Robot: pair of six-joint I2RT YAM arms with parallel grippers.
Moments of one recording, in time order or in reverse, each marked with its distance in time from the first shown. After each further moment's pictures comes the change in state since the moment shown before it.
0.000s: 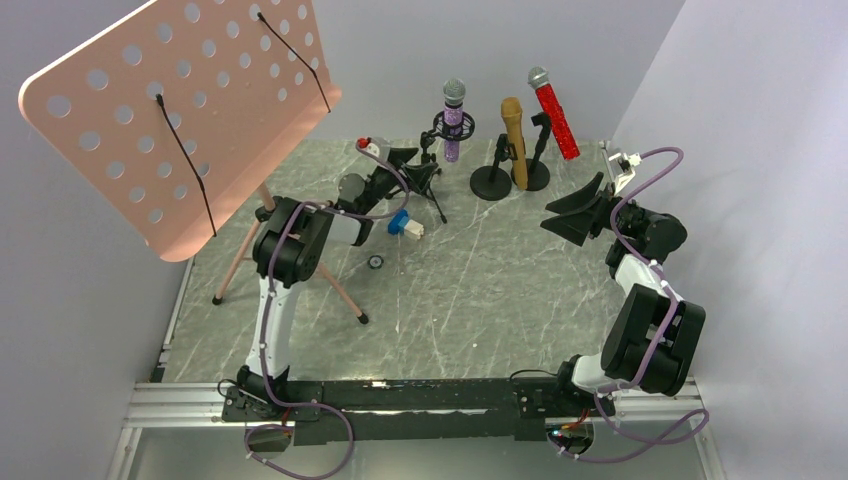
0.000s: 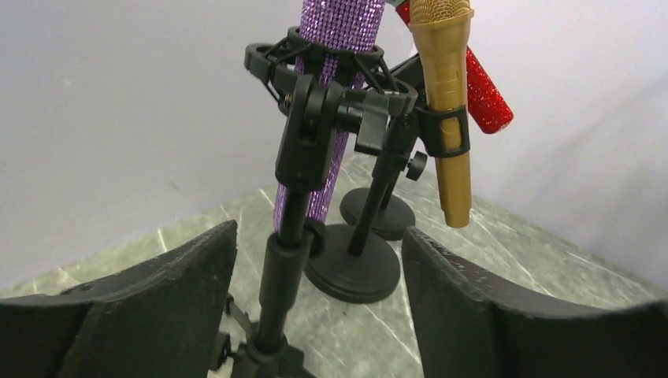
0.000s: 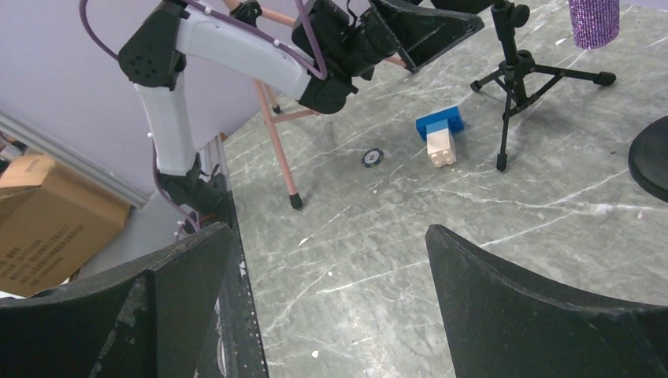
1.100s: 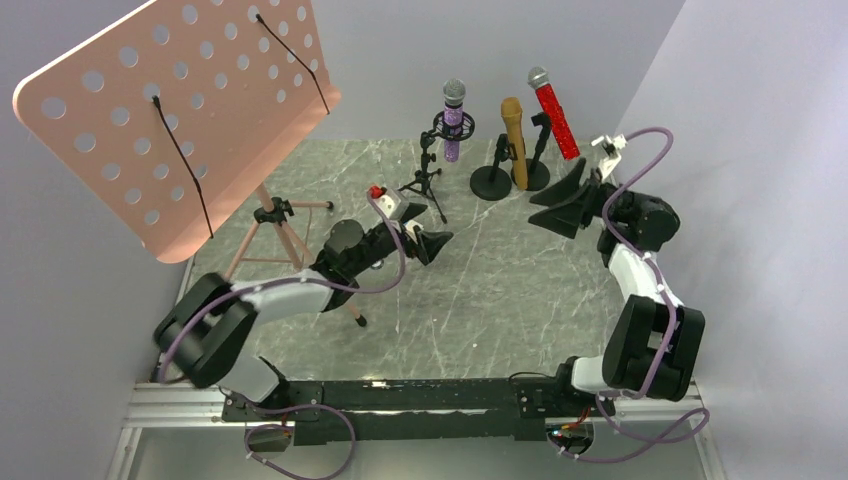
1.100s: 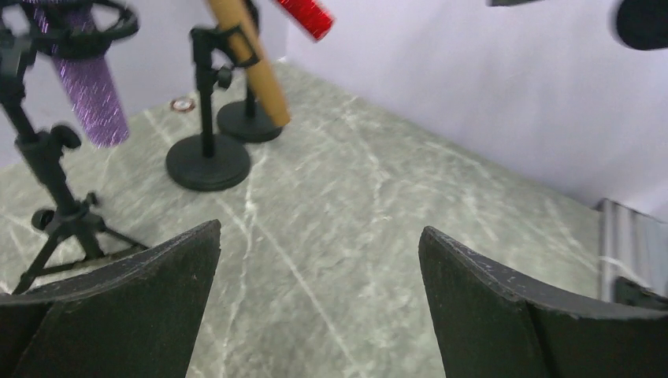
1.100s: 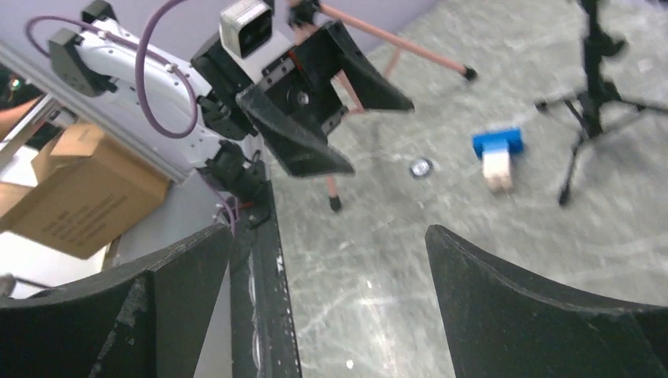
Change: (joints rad) left arm -0.288 -0.765 -0.650 -0.389 -0.184 0.203; right arm 0.103 -0.028 0.076 -0.003 0.000 0.116
